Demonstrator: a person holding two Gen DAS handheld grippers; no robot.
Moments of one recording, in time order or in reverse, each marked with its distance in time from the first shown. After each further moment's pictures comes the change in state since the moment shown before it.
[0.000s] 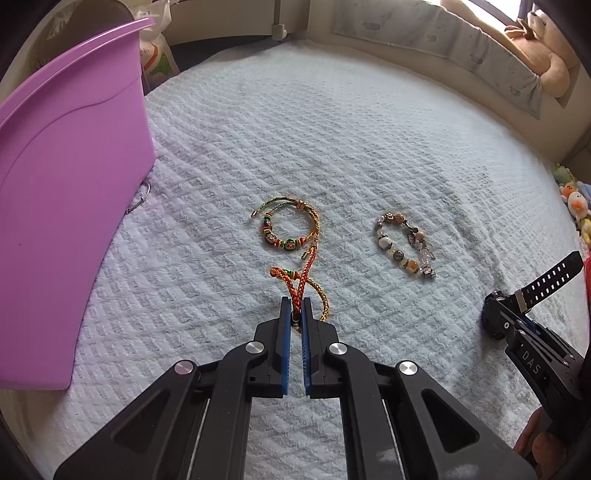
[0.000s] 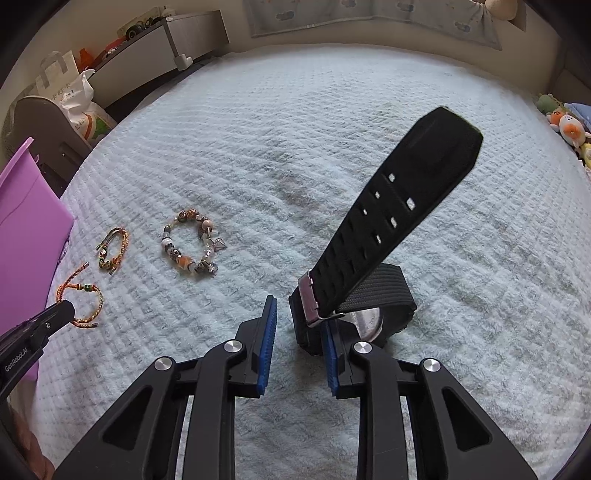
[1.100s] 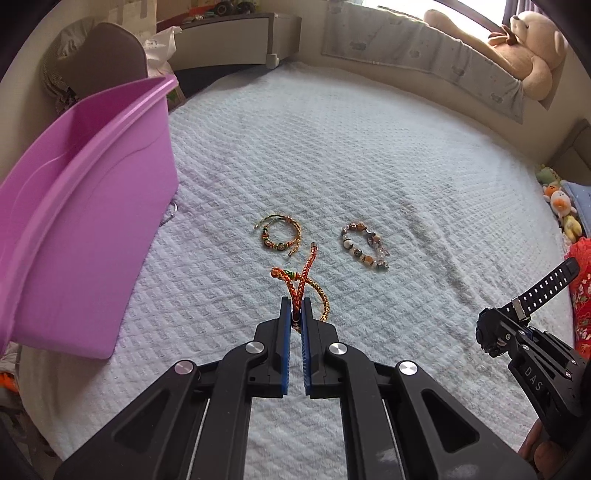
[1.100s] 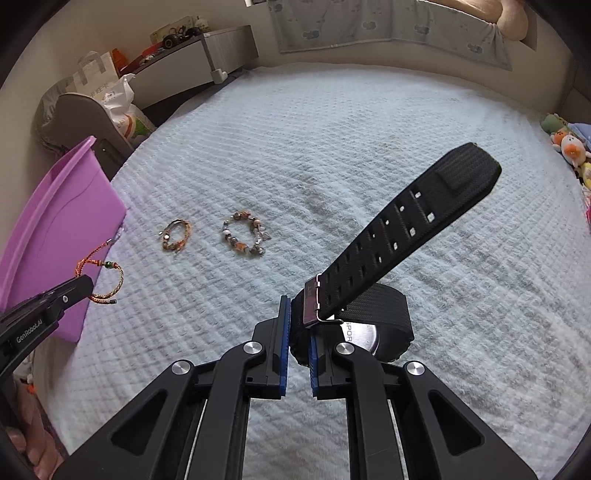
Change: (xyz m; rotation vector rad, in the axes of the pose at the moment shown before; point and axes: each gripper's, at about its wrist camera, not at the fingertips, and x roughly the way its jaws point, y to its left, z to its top) left arm -0.110 -0.012 -0.010 0.019 -0.044 0.004; right arm -0.112 0.009 -0.017 -0.080 -0.020 0.074
